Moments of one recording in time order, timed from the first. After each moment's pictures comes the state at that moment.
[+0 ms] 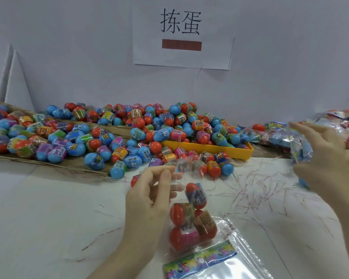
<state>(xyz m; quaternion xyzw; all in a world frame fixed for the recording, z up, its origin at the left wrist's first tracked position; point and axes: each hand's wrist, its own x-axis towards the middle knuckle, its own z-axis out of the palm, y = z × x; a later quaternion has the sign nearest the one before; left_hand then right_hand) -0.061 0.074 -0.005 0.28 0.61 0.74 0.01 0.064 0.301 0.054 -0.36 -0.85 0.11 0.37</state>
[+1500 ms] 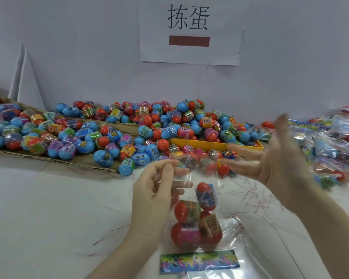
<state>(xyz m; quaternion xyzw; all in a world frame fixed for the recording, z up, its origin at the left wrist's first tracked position) -0.067 0.075 -0.001 0.23 0.58 0.77 0.08 0.015 0.228 0.051 -0.17 -0.68 0.66 0.26</state>
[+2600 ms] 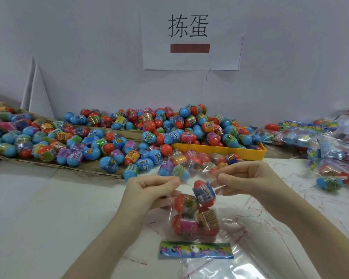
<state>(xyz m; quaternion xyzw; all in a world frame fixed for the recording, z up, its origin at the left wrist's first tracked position) -0.098 0.055 0.003 0.21 0.61 0.73 0.25 0.014 0.232 0.033 -0.14 -0.76 0.62 0.13</state>
